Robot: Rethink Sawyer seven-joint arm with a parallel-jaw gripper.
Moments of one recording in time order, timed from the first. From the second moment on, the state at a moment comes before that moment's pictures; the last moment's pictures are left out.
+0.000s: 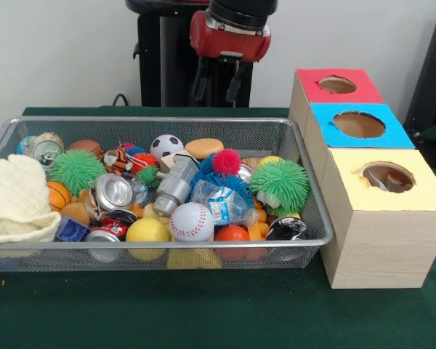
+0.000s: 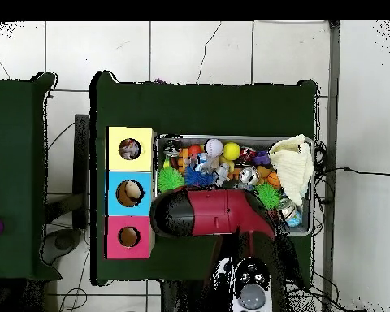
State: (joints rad) arm -0.12 -0.79 -0.09 1.74 -0.31 0.60 1.47
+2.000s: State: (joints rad) arm -0.13 -0.60 -0.03 1.74 -0.23 0.33 1.47
